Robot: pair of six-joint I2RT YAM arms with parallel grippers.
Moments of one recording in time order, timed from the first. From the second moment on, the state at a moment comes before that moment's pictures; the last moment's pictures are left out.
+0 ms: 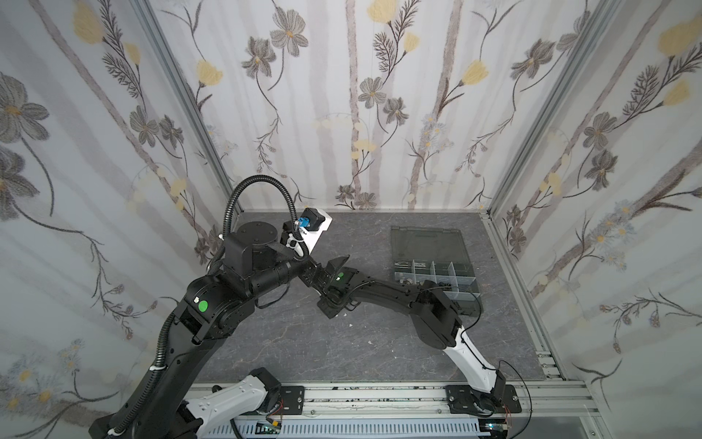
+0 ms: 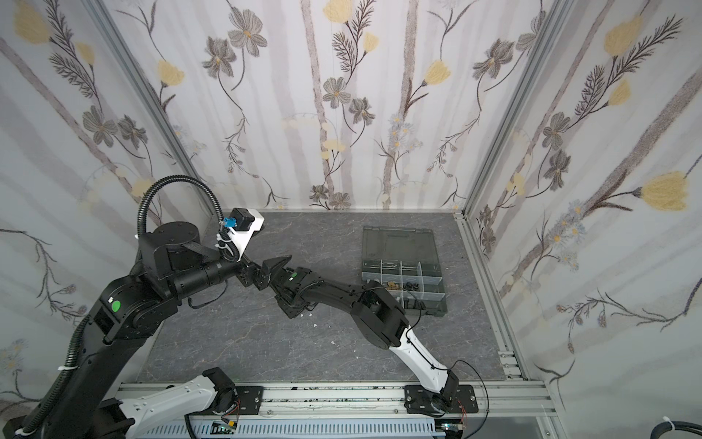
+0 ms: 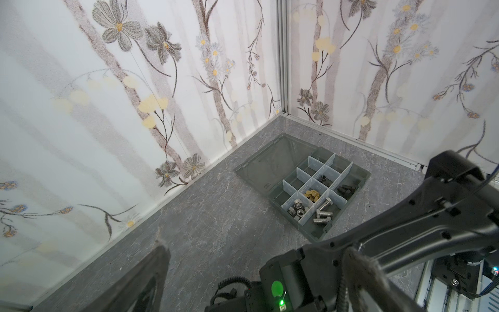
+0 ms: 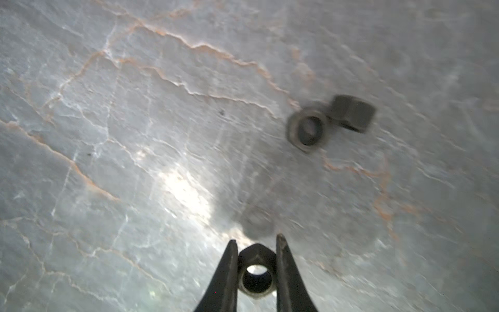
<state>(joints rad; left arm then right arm) -0.68 1.02 1.55 -0.83 0.11 0.16 1.04 2.26 1.88 -0.89 0.10 0.24</state>
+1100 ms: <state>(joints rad) -0.68 1.01 1.51 -0.82 0.09 0.19 0.26 1.62 1.09 -0.66 0.19 0.24</state>
